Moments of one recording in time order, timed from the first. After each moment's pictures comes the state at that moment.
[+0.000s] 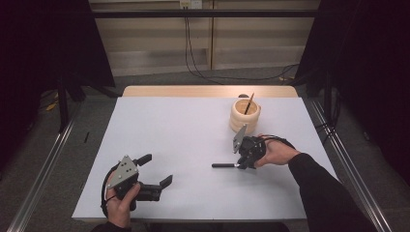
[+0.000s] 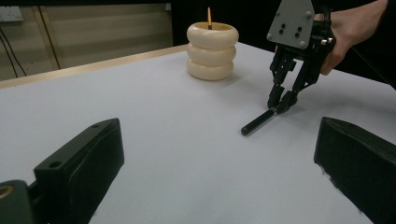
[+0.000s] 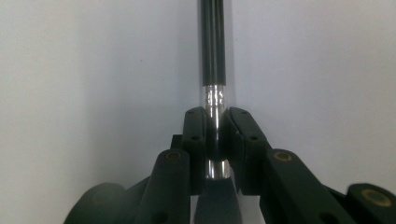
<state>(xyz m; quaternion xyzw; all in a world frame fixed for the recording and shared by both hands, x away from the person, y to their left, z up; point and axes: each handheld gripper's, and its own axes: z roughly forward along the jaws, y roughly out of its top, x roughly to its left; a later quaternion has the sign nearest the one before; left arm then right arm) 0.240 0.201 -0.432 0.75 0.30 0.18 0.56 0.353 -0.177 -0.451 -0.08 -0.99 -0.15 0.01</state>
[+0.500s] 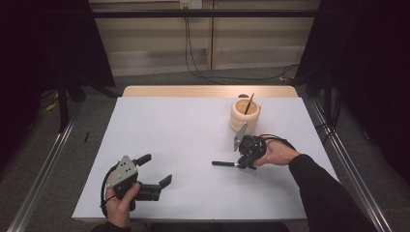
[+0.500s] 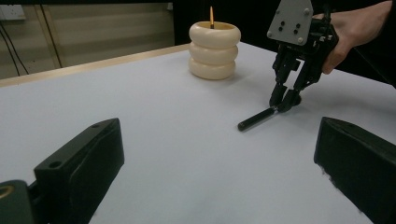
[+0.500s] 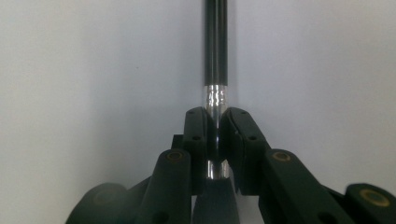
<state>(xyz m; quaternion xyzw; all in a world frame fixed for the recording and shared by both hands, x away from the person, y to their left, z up) 0.240 0.202 -0.432 0.75 0.30 0.18 0.57 0.354 -0.178 -0.450 -0.11 -0.98 -0.16 0.02</state>
